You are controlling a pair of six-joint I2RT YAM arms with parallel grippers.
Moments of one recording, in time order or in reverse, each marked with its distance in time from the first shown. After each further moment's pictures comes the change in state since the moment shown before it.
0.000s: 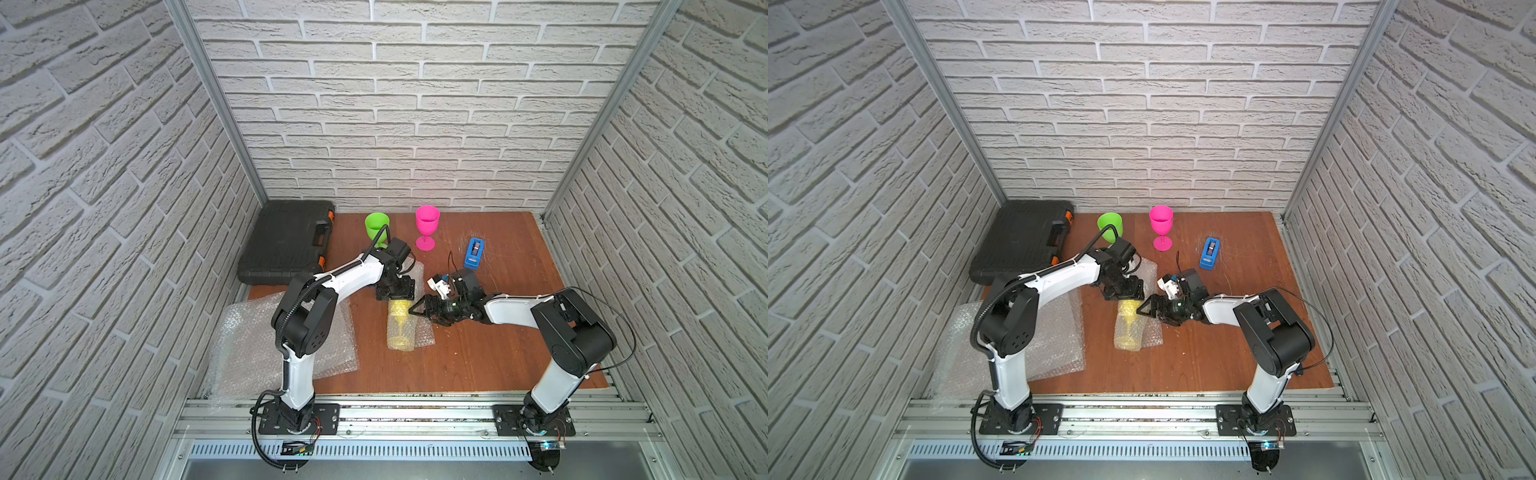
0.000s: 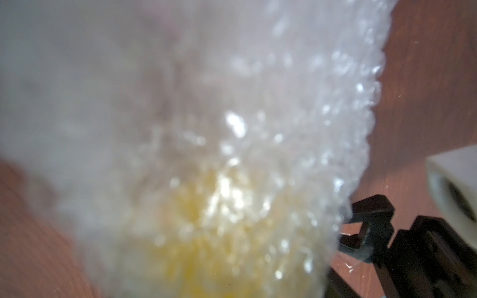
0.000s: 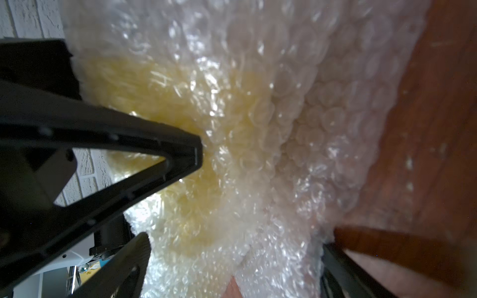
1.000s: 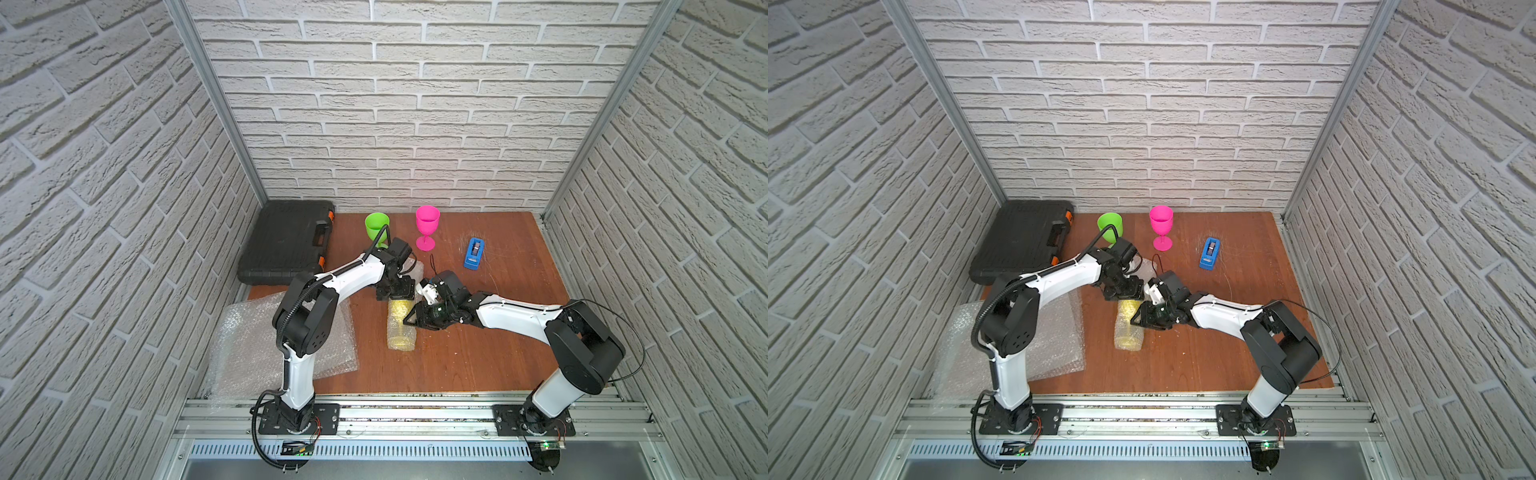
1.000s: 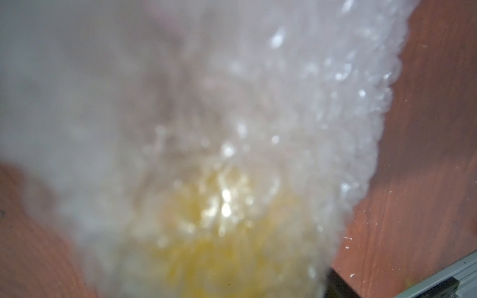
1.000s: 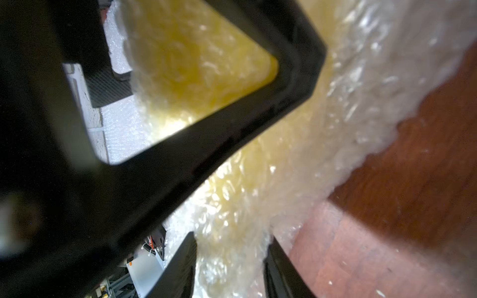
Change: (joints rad) left arm -0.006 0.006 0.010 -0.011 -0.024 -0.039; right arm 0.192 -0.090 0.133 -0.313 0.235 0.033
